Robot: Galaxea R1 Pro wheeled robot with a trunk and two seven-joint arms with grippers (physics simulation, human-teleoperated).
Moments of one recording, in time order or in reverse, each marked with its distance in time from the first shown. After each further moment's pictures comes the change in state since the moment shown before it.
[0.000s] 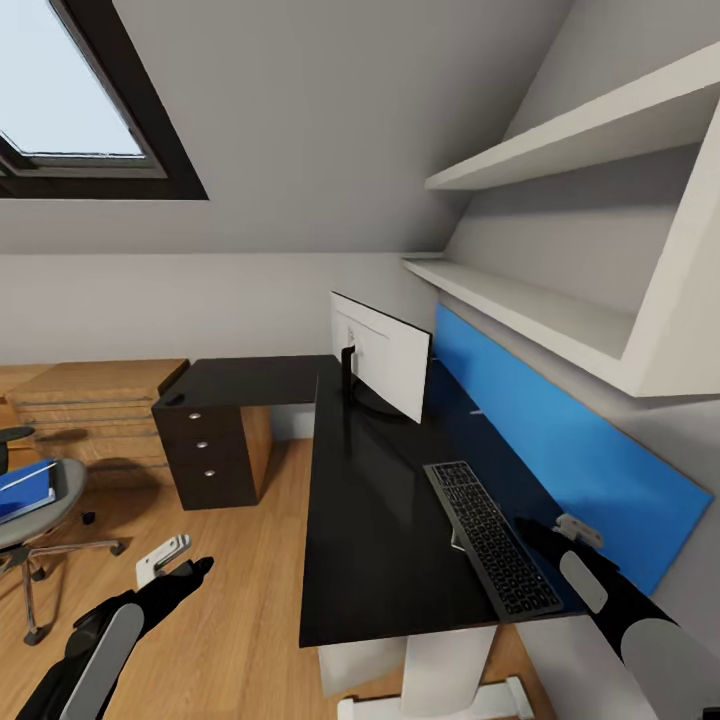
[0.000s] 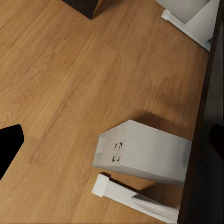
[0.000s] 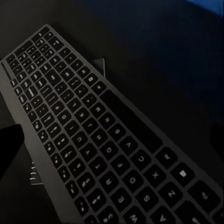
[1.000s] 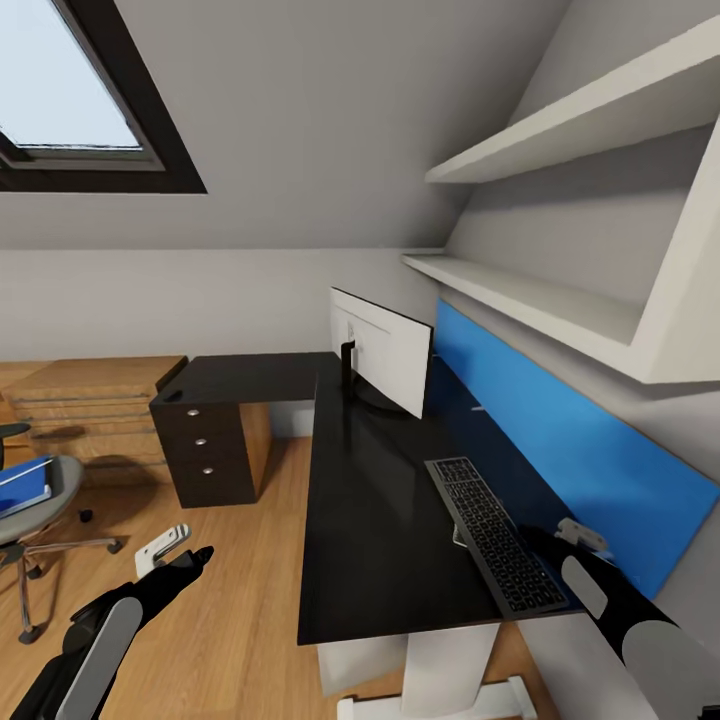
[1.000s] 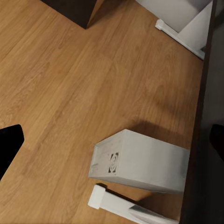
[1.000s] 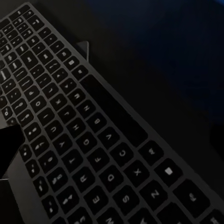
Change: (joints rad) left arm 0.000 0.000 0.001 -0.052 0.000 0.001 0.006; right arm -0.002 -0.002 -0.003 0.031 0.064 -0.002 -0.001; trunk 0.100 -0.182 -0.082
